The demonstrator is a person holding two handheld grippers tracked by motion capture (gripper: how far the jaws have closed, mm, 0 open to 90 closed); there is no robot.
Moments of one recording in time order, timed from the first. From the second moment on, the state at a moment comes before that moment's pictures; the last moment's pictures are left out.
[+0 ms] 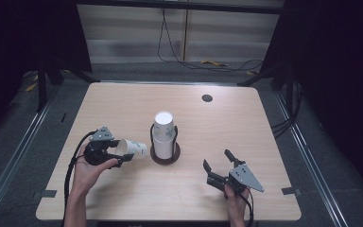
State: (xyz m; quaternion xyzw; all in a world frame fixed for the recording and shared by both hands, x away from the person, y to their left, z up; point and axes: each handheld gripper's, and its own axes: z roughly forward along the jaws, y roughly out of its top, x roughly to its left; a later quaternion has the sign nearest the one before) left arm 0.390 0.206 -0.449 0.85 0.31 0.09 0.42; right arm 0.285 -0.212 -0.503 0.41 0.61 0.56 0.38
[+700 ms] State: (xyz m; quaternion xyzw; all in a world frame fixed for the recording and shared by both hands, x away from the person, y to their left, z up) left arm 0.425 0.196 -0.429 0.89 0.32 0.06 0.31; right arm 0.282 -0.212 -0.504 0.40 0.60 0.57 0.39
